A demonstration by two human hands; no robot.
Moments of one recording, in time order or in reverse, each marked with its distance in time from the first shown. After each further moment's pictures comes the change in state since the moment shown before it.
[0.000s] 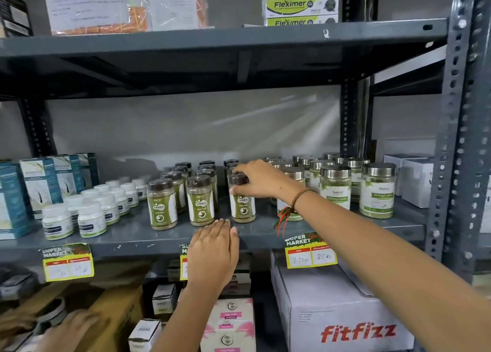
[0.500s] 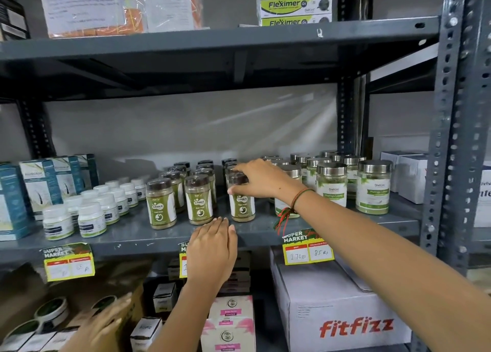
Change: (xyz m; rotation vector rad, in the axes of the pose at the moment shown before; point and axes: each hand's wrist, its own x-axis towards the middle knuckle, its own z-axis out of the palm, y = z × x) left_hand 0.000 0.002 -0.002 -0.002 0.030 0.005; right_hand -0.014 -0.005 -0.006 -0.047 0.042 0.017
